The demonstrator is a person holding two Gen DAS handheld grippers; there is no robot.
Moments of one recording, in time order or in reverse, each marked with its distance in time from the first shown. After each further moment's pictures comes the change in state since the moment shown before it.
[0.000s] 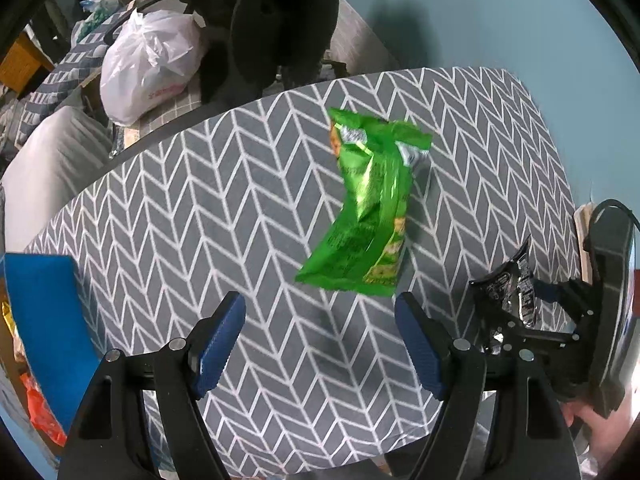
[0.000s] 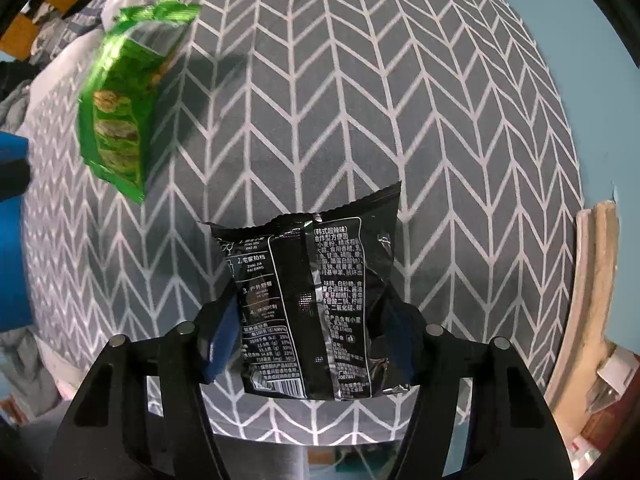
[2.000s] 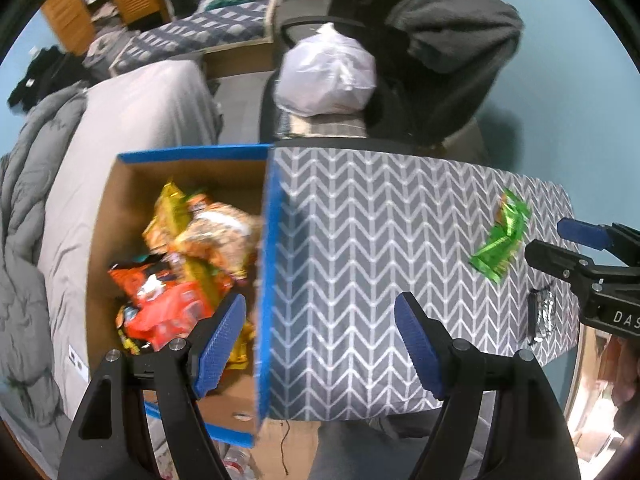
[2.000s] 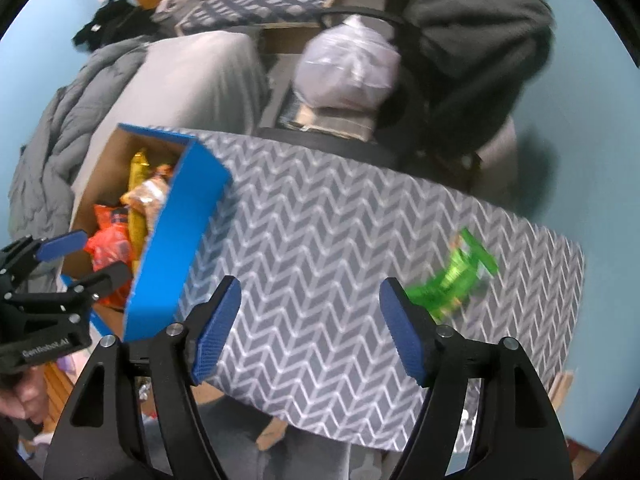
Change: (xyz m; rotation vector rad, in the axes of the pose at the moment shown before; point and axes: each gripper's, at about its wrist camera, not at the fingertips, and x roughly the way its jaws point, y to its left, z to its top) left arm -0.135 0.206 -0.122 -0.331 -0.181 0.068; right arm -0.156 0.268 0.025 -0.386 -0.173 0.073
